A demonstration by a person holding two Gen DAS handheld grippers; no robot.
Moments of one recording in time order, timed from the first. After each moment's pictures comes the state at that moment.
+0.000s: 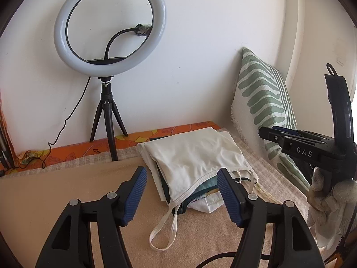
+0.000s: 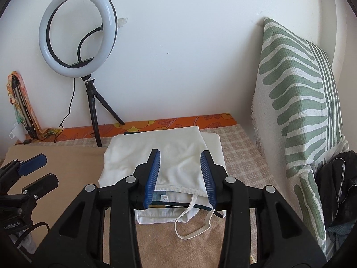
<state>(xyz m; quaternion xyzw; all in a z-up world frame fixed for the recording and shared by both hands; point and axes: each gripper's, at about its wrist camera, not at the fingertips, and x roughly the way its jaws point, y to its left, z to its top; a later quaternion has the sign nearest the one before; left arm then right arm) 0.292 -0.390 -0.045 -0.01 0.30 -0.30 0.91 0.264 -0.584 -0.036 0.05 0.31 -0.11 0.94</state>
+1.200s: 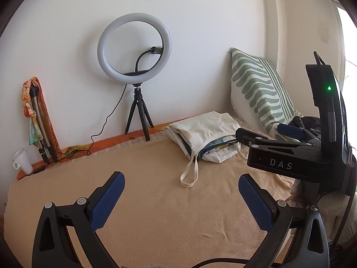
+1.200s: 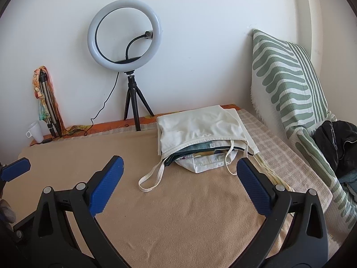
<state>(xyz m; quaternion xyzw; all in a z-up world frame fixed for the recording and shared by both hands) 0.150 -0.291 -0.034 0.07 0.26 -0.27 0.92 0.146 -0.422 -0.048 0.08 0.25 -0.15 0.95</state>
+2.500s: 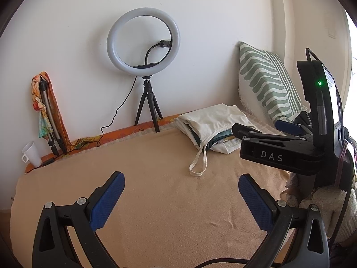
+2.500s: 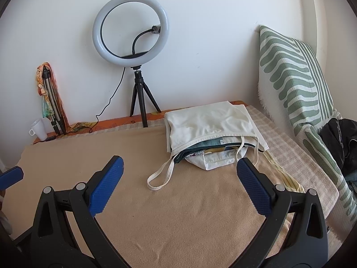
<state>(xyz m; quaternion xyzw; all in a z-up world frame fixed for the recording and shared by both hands) 0.142 -0.276 -0.035 0.07 0.28 -0.25 0.93 0.157 -0.411 -0.055 0.08 0.26 -0.14 0.95</state>
